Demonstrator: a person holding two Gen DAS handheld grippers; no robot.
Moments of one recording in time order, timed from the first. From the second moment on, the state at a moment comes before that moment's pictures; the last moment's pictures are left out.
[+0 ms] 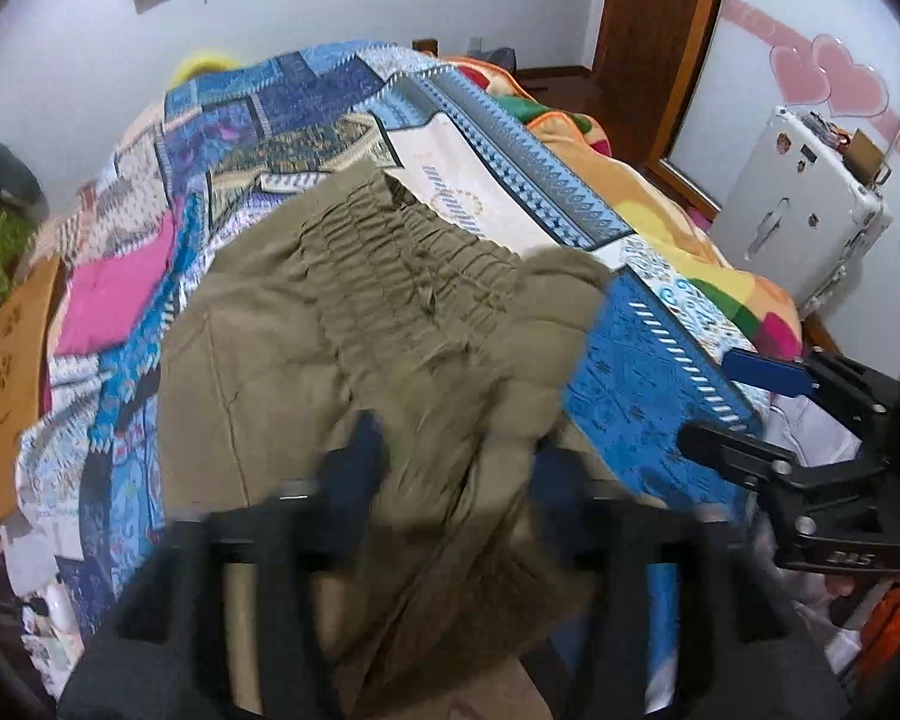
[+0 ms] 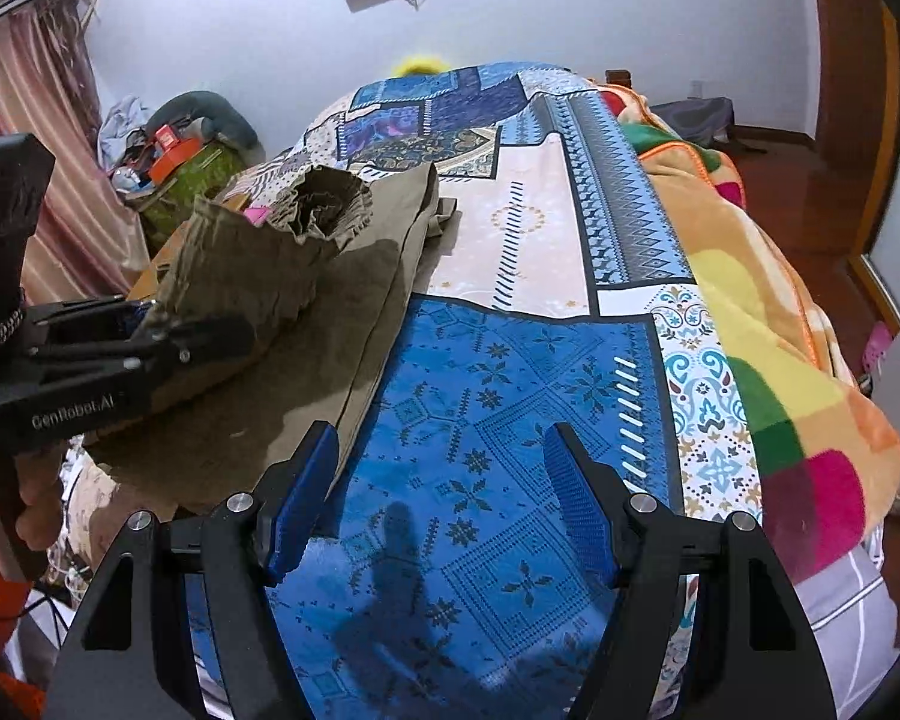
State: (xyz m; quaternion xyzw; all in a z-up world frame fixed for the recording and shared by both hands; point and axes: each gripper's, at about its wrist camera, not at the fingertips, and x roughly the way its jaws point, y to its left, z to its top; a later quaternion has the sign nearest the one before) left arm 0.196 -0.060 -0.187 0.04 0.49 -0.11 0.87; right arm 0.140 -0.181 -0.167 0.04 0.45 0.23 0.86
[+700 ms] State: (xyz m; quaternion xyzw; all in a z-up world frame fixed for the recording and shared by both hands) left arm 0.286 0.099 -0.177 0.06 0.45 0.04 0.89; right arm 0.163 -0.126 -0.135 0.06 0.41 0.29 0.86
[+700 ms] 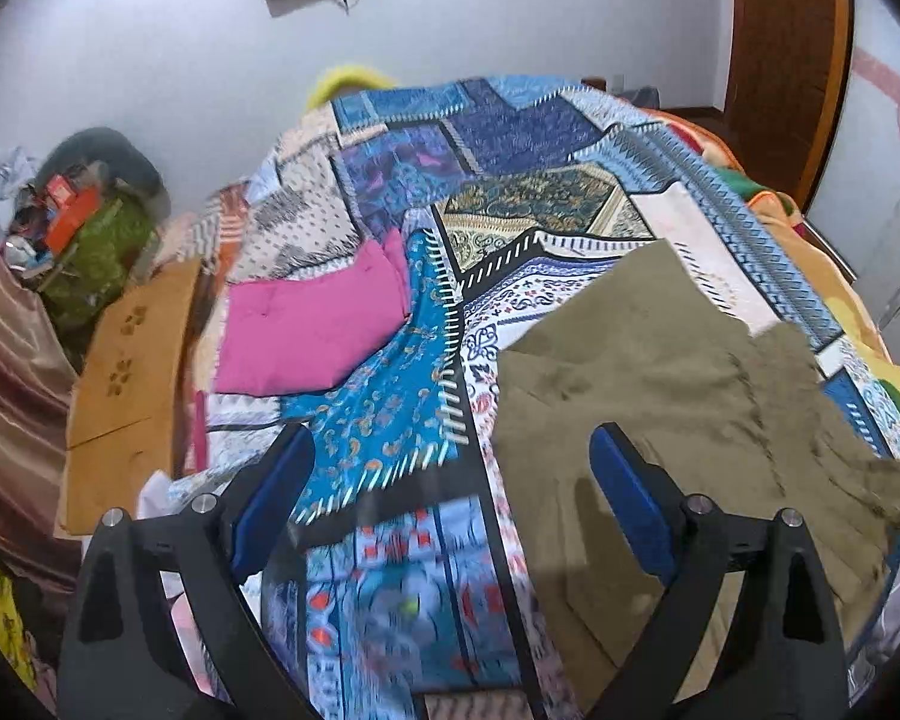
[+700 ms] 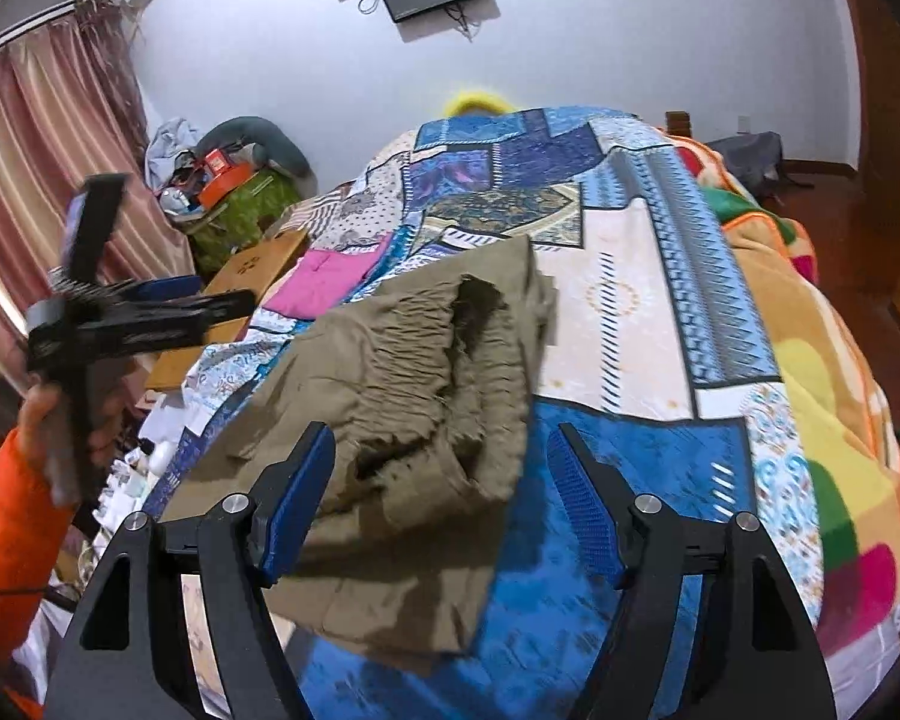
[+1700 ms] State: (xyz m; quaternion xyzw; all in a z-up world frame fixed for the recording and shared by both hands) left arm 0.288 0.134 -0.267 0.02 0.54 0.05 0.84; right arm 0.188 -0.126 -0.164 0.00 0.45 0.23 0.86
